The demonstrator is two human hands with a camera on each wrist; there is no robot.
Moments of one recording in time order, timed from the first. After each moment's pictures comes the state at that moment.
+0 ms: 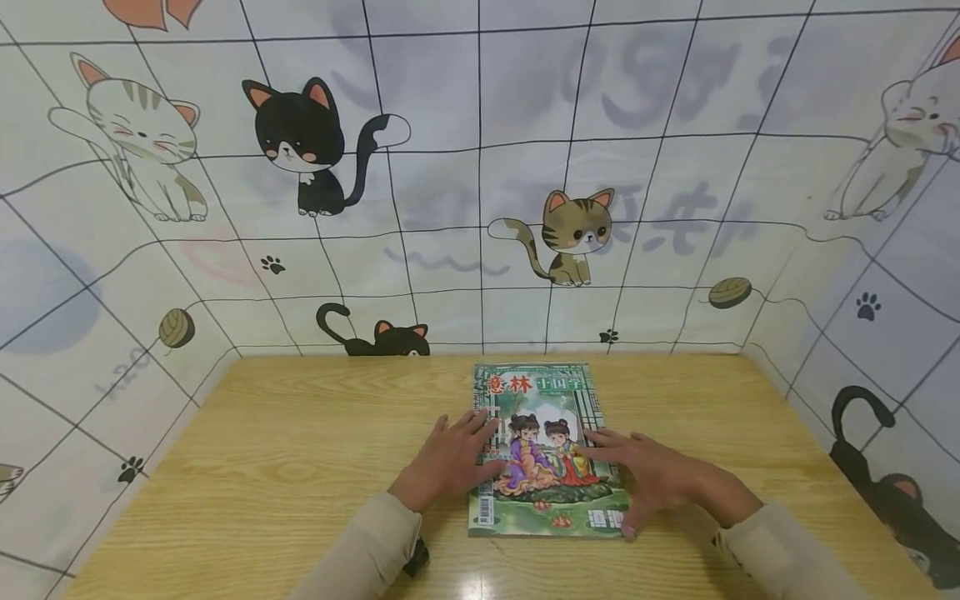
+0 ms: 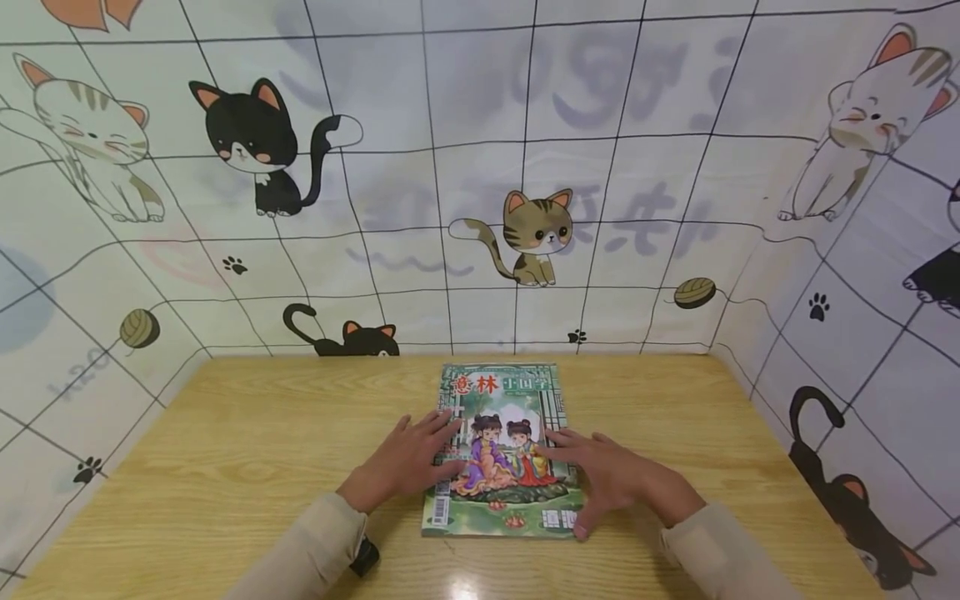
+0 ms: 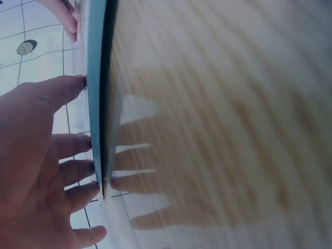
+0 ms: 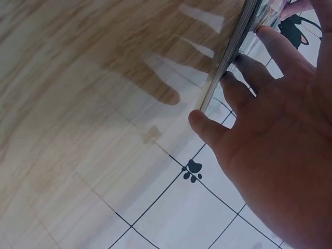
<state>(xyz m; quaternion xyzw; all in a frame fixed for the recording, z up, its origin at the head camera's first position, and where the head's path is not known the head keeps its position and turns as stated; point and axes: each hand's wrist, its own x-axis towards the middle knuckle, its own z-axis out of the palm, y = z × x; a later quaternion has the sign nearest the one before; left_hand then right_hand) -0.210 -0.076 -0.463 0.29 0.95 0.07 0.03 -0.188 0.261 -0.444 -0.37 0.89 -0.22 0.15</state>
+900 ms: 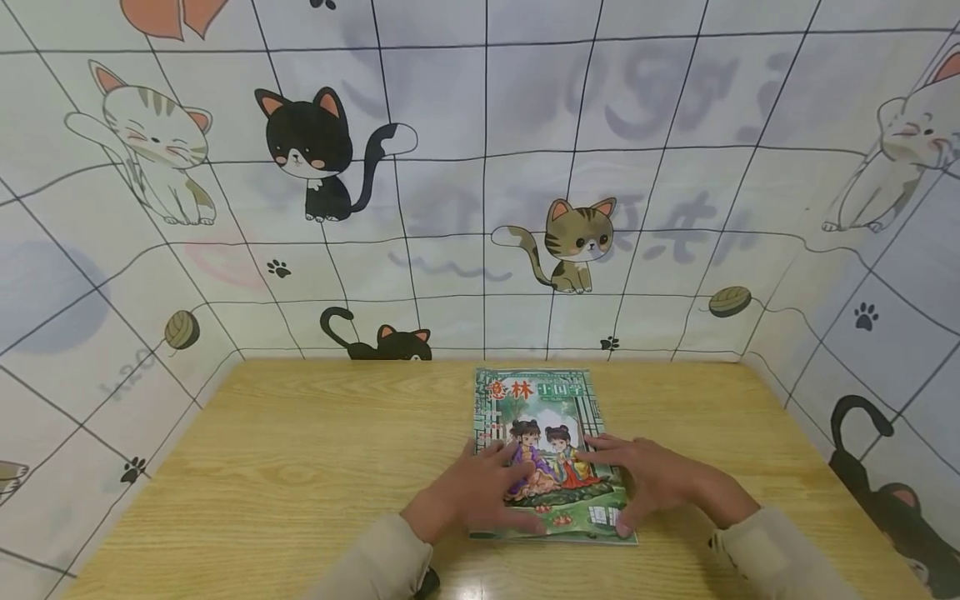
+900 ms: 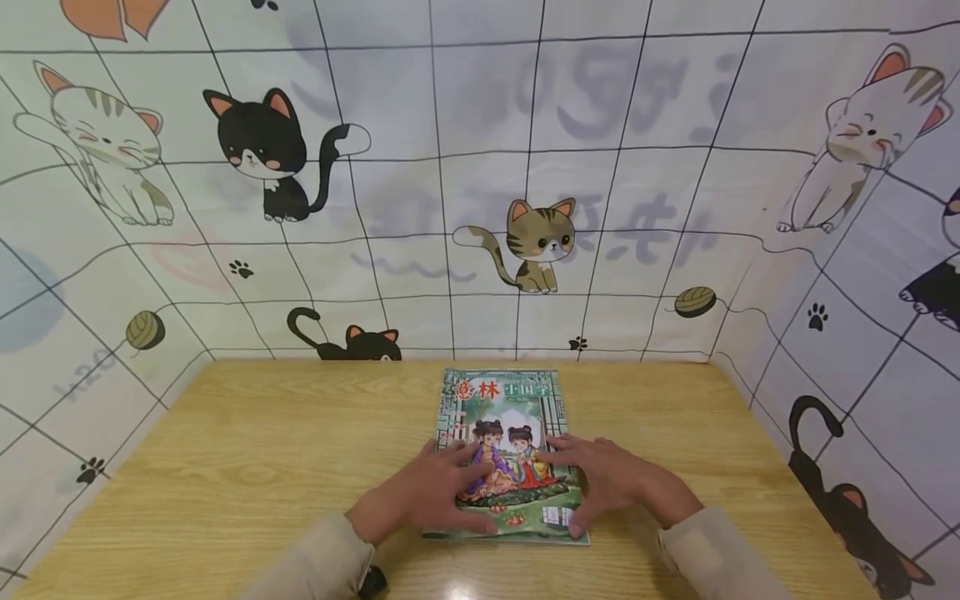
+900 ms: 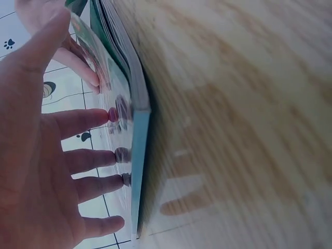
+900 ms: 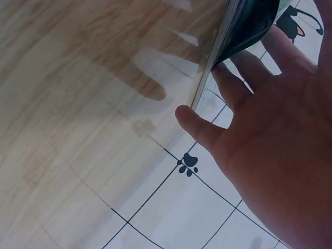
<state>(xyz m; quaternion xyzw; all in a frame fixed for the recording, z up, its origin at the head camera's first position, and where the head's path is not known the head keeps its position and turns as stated) -0.179 -0.055 -0.449 0.36 0.93 0.08 0.10 -0.193 0.259 -0.441 -0.40 0.88 -0.22 0.13</state>
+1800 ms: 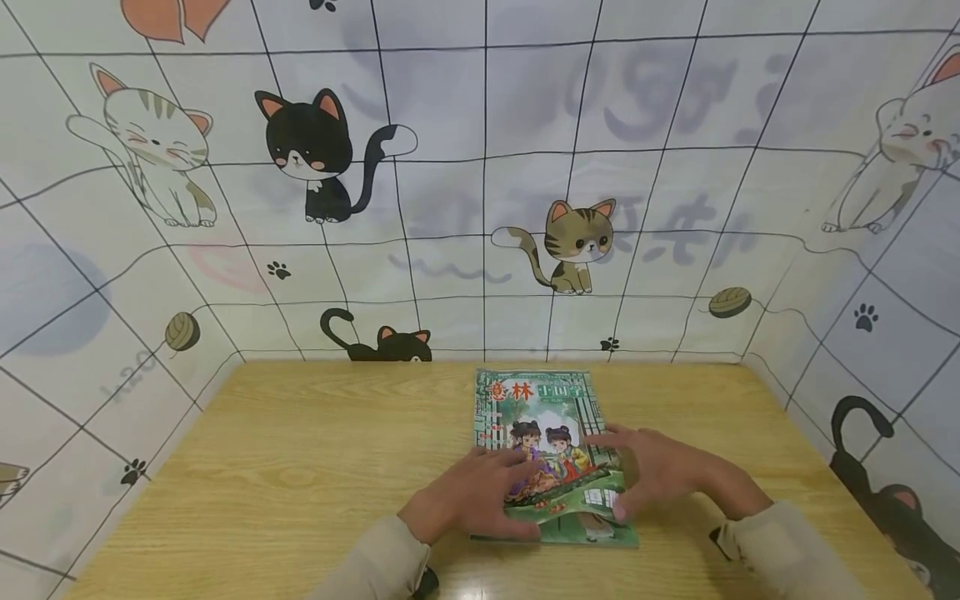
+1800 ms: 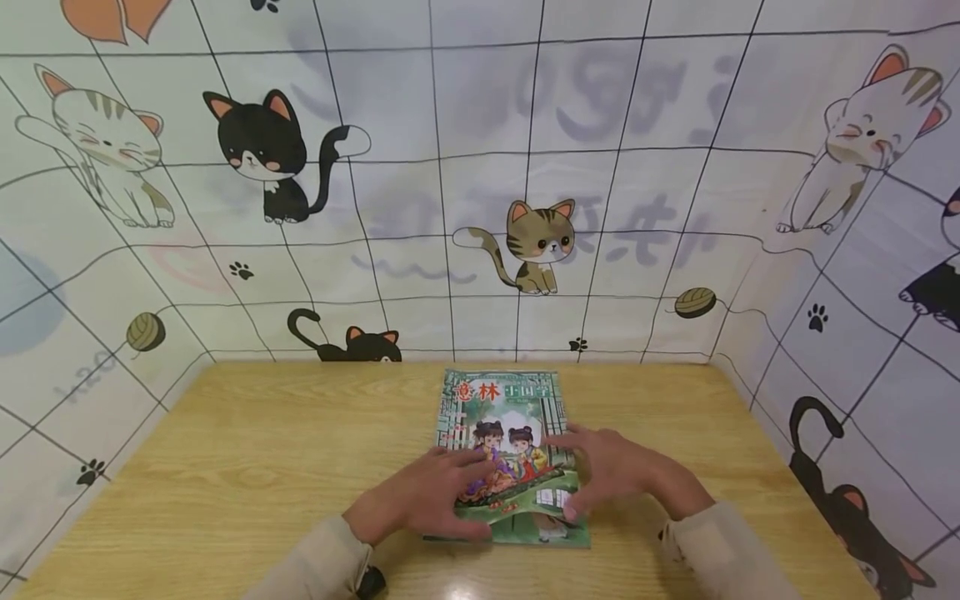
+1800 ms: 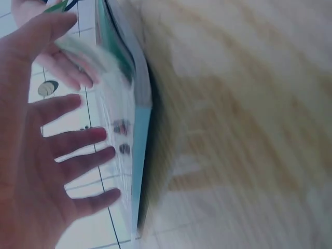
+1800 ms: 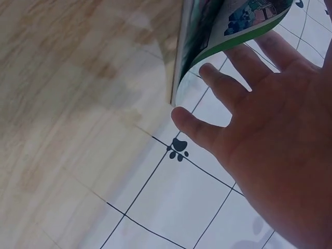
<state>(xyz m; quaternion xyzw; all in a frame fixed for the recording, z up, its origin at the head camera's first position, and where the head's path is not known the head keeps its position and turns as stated) -0.178 -0.056 -0.447 0.42 0.90 0.09 0.05 -0.193 0.263 -0.422 -0.31 0.90 -0.25 0.15</state>
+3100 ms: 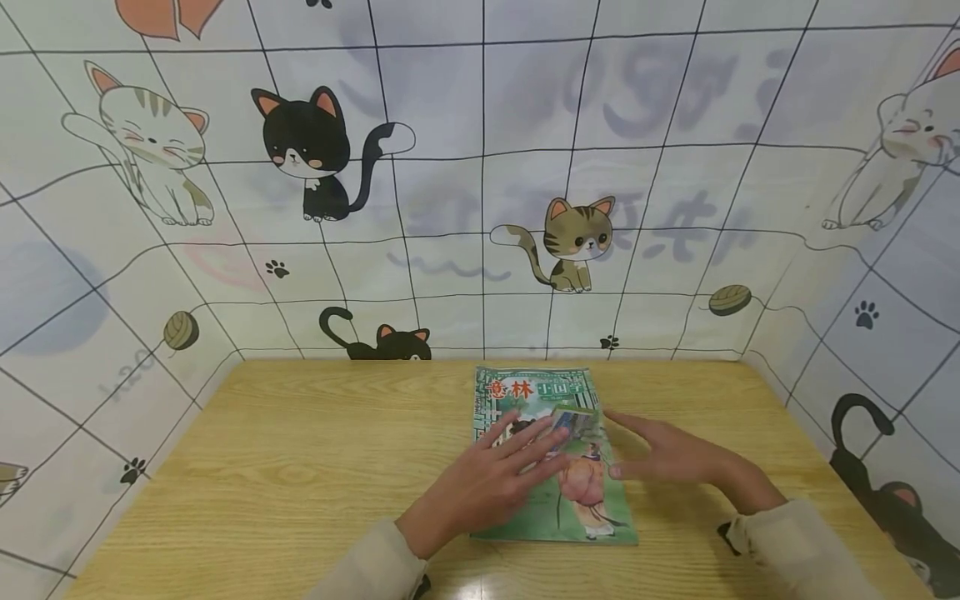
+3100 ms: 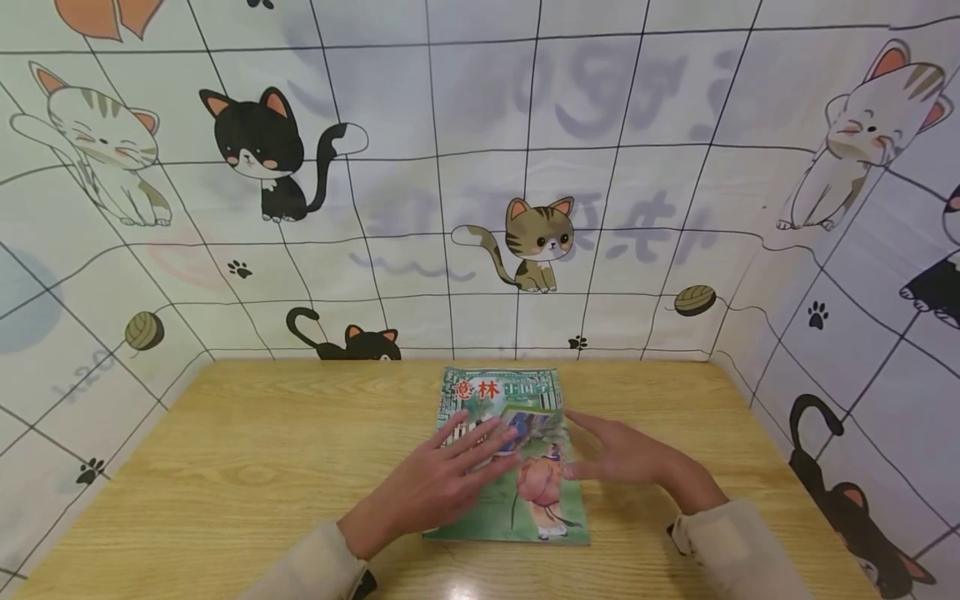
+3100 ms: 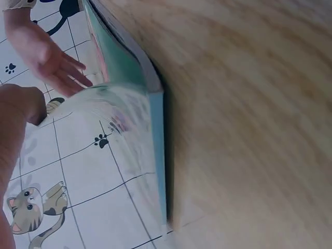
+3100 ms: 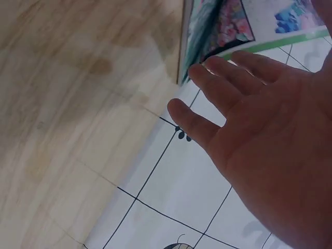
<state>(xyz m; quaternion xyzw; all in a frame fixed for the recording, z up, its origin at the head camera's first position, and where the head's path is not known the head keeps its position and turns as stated) -0.173 -0.049 -0.428 0.52 0.80 -0.06 -0.30 -0.198 0.274 -0.421 -0.25 0.90 -0.32 0.14</state>
